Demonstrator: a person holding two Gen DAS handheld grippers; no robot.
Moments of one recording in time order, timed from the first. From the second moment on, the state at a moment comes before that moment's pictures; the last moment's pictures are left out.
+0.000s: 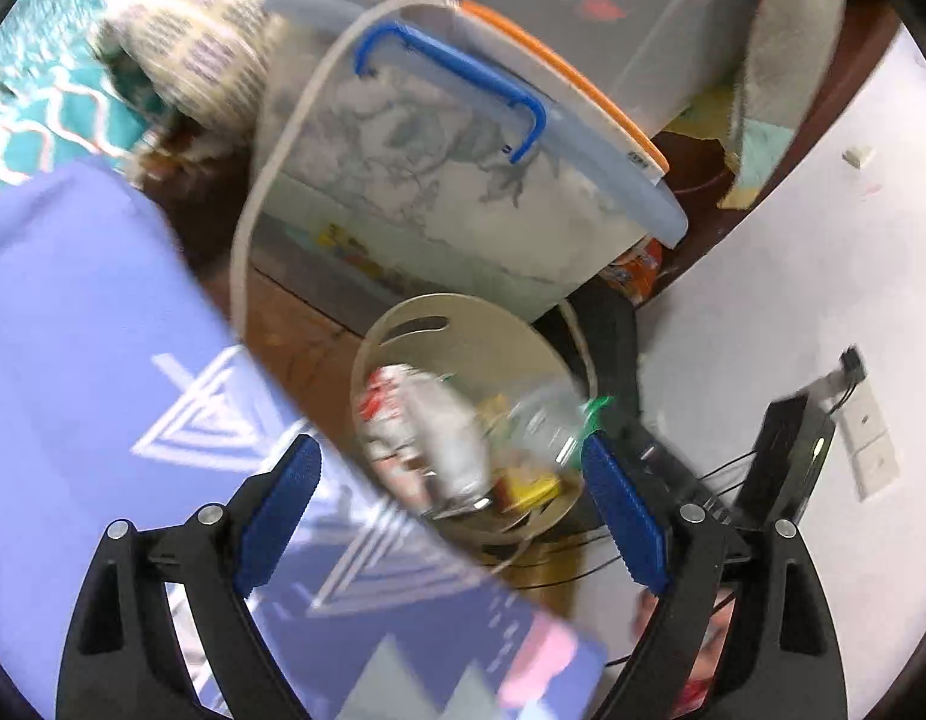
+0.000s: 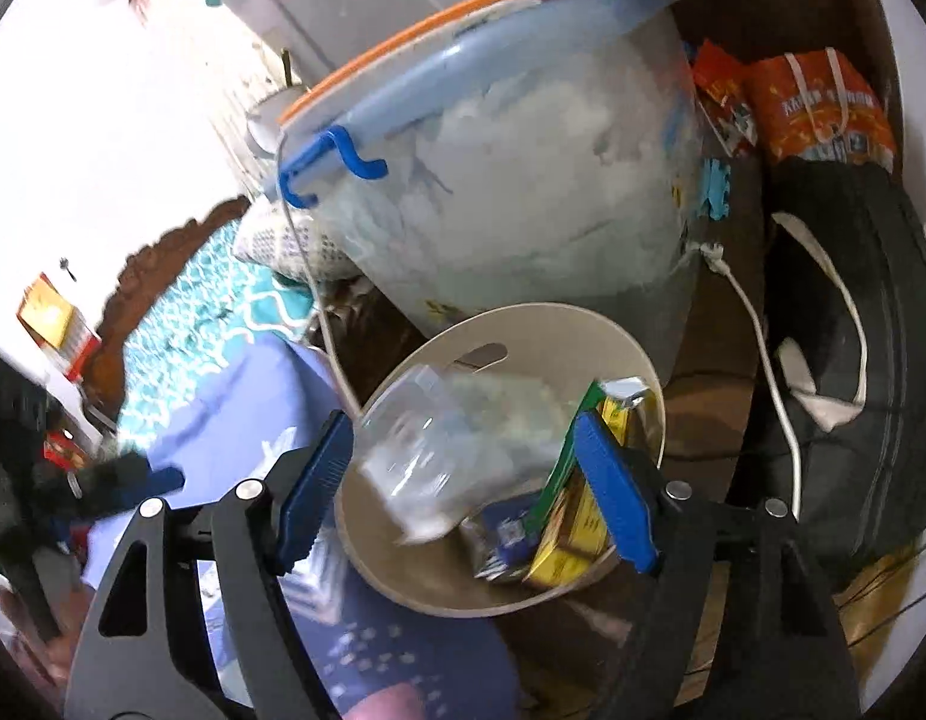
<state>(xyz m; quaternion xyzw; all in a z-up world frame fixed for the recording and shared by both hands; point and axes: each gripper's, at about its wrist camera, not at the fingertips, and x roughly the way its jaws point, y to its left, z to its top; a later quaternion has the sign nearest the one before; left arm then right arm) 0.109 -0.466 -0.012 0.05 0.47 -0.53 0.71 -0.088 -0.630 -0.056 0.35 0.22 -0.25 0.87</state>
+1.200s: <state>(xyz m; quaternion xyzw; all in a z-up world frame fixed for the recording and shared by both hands) -0.014 -0.206 0.018 0.17 0.32 -0.36 0.86 -0.171 -0.328 -0.011 0.36 0.22 -0.24 0.87</state>
